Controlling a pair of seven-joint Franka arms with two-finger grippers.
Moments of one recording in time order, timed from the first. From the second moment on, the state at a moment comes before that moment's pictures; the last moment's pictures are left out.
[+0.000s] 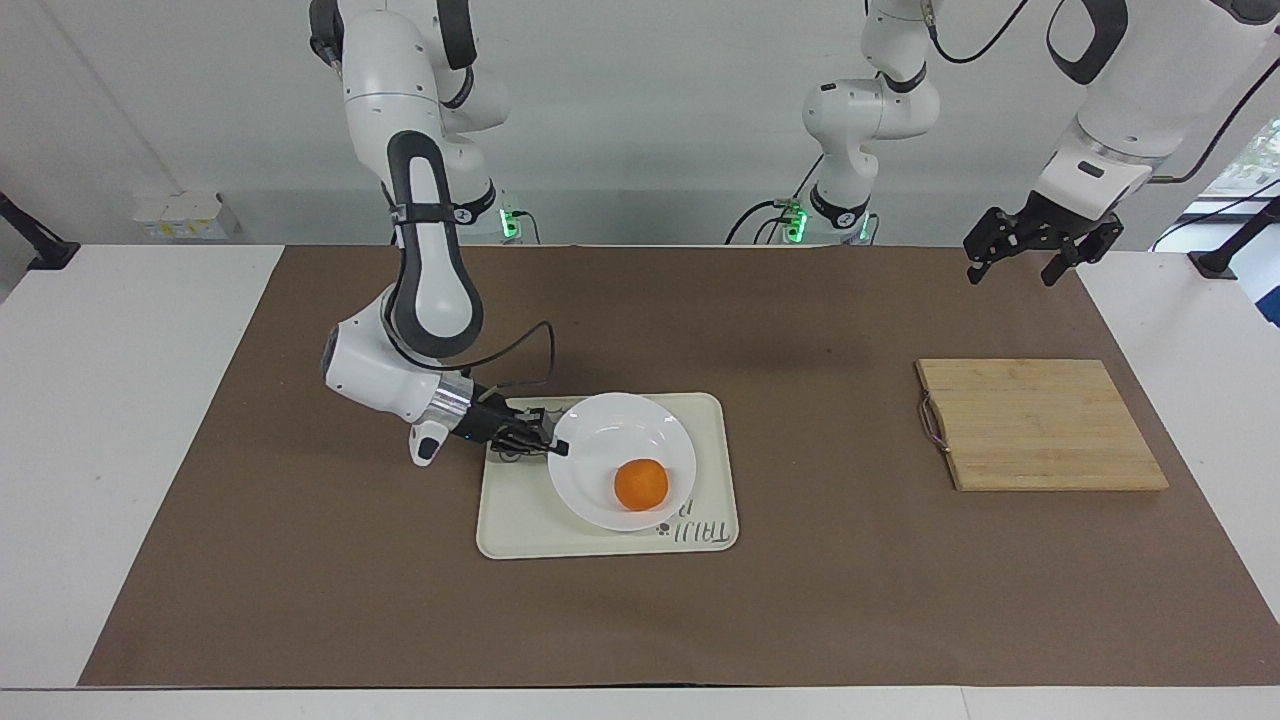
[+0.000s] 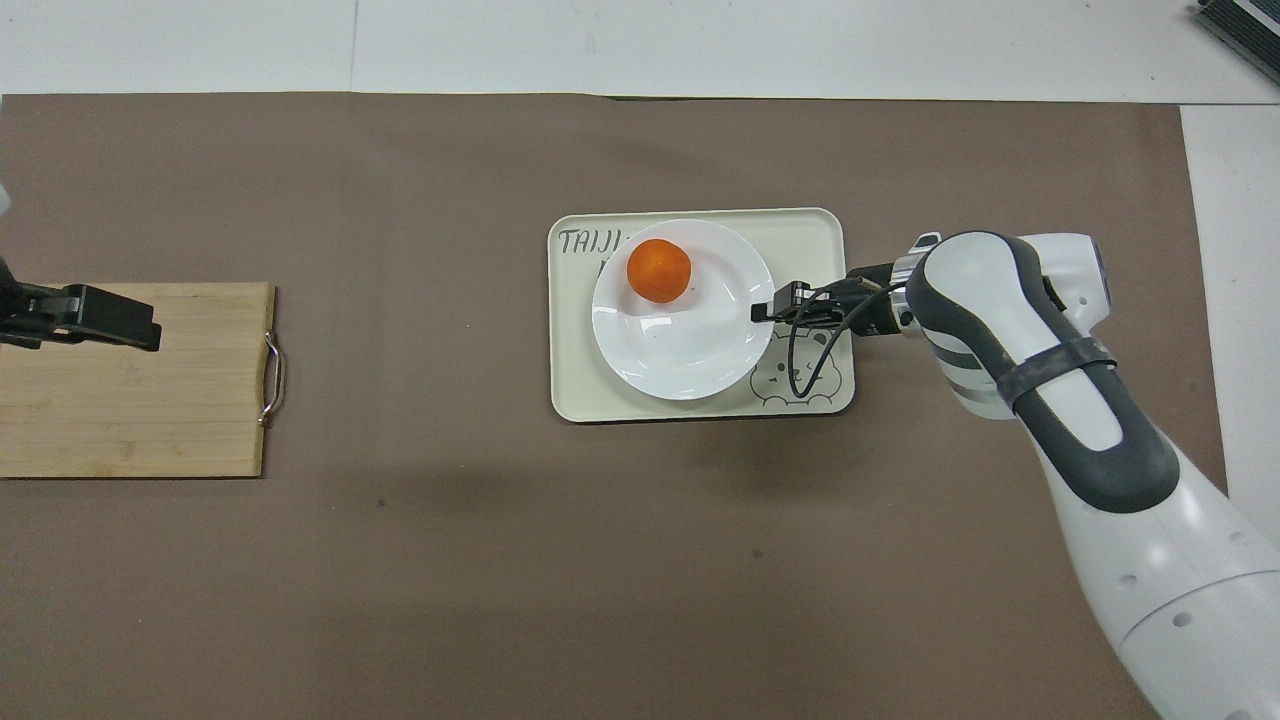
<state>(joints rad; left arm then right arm) -0.02 -0.01 -0.03 -1.59 -0.01 1.56 0.03 0.20 0.46 -0.08 -1.85 1.11 2.14 -0.48</state>
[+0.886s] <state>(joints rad) -0.02 -0.01 -0.03 -1.59 -0.01 1.56 0.03 0.19 0.41 -0.10 -1.83 0.83 2.18 -0.37</state>
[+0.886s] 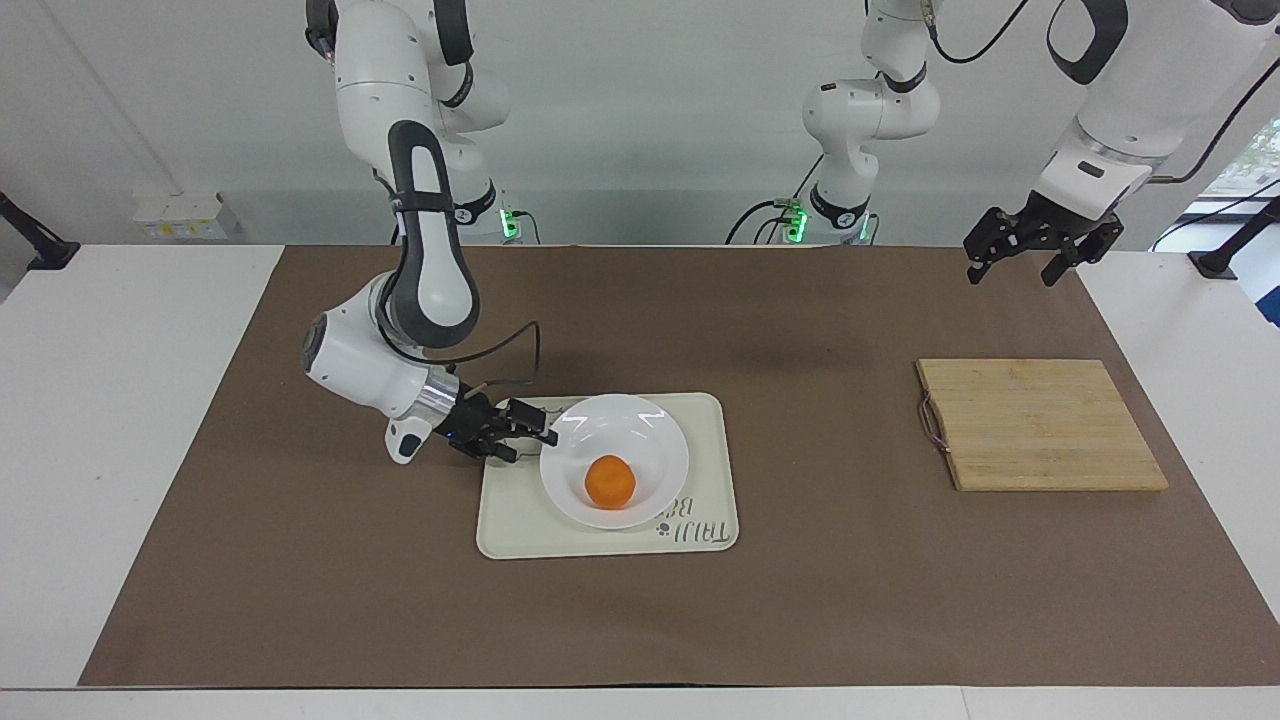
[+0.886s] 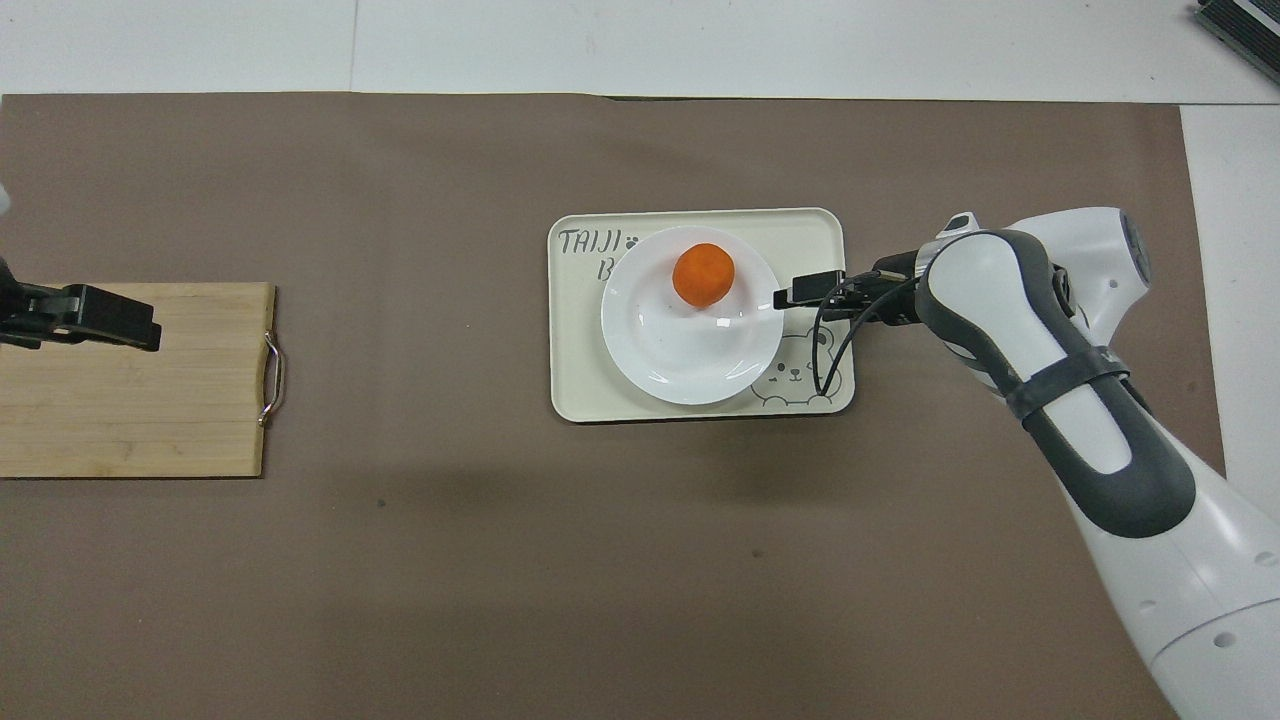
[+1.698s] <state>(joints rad) -0.02 -0.01 -0.03 -1.59 -0.01 1.56 0.03 0.10 0.18 -0.11 -1.82 0.21 1.96 -0.01</state>
